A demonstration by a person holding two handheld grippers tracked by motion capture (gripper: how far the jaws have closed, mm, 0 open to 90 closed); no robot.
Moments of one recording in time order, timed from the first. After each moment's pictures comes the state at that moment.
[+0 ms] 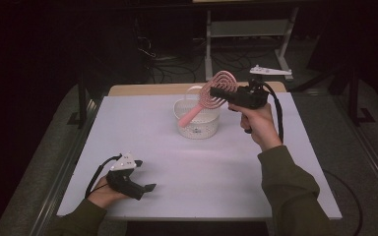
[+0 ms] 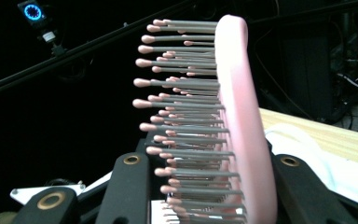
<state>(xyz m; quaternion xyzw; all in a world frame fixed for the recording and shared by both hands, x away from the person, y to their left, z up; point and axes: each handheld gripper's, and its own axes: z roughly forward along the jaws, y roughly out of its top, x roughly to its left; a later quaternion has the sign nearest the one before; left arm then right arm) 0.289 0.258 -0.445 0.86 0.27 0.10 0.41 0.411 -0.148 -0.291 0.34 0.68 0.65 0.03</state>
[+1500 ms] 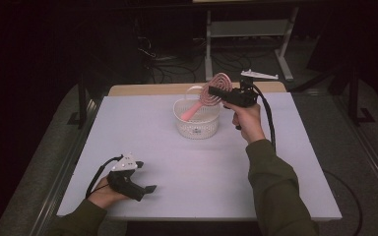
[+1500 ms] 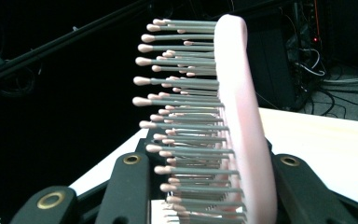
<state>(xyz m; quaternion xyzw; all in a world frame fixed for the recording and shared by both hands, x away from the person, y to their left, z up) 0.289 0.256 -0.446 0.87 0.27 0.09 0.40 0.457 -0.136 -0.340 0.40 0.66 0.63 0.05</state>
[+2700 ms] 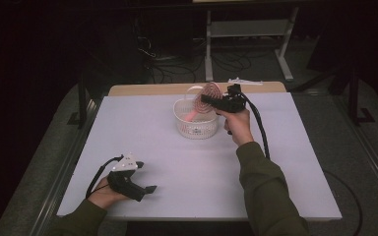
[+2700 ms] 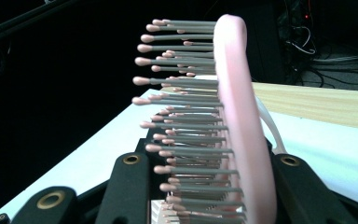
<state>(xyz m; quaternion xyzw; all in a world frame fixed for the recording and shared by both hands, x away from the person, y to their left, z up) 0.288 0.256 -0.447 0.87 0.27 0.09 0.40 0.468 -0.112 -0.372 0.43 0.68 0.60 0.05</state>
